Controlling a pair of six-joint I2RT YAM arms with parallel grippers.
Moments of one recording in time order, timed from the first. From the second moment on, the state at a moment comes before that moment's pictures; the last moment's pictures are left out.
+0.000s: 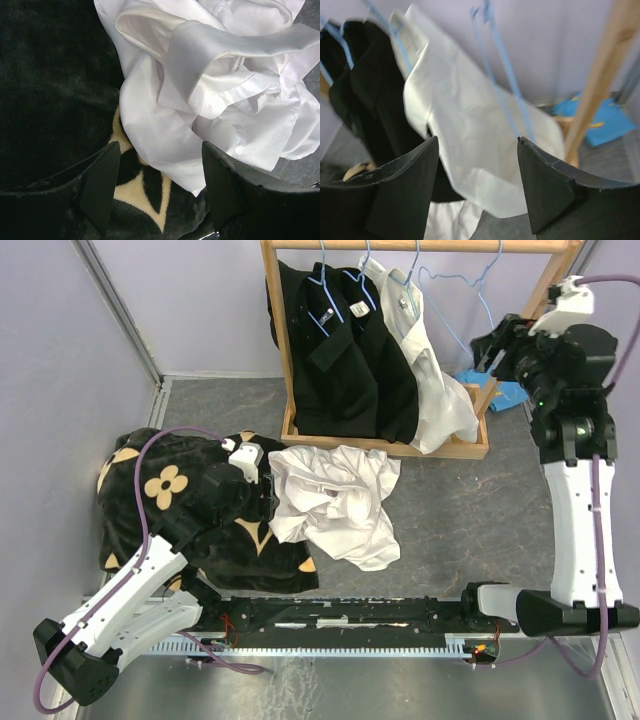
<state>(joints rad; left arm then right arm) -0.60 0.82 0.77 -0.57 -0.14 -0.28 0.01 1.30 1.74 -0.55 -0.21 0.22</state>
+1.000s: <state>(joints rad) -0.60 0.84 0.77 -0.57 -0.13 -0.28 -0.01 1.65 2.07 -0.85 -0.22 0.13</state>
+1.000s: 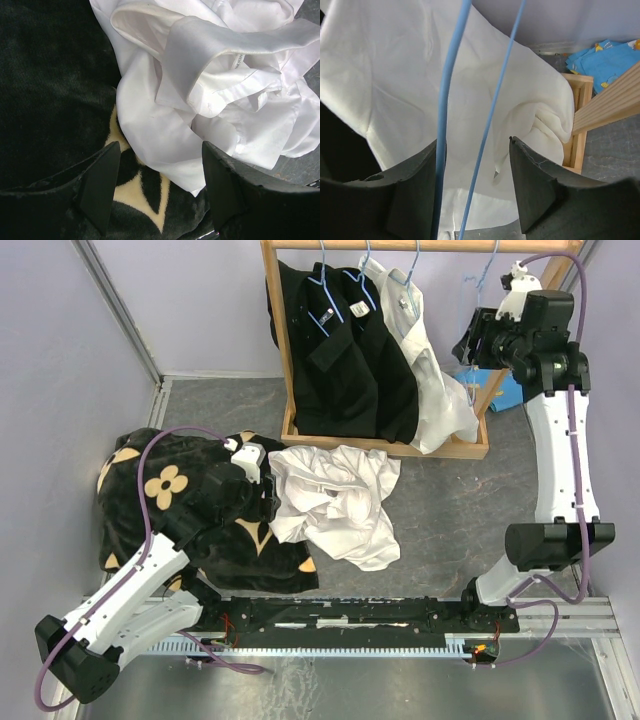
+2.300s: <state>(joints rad) -0.60 0.85 0.77 -0.57 -0.12 -0.28 -0.01 1.44 2.03 -0.74 -0.23 0.12</state>
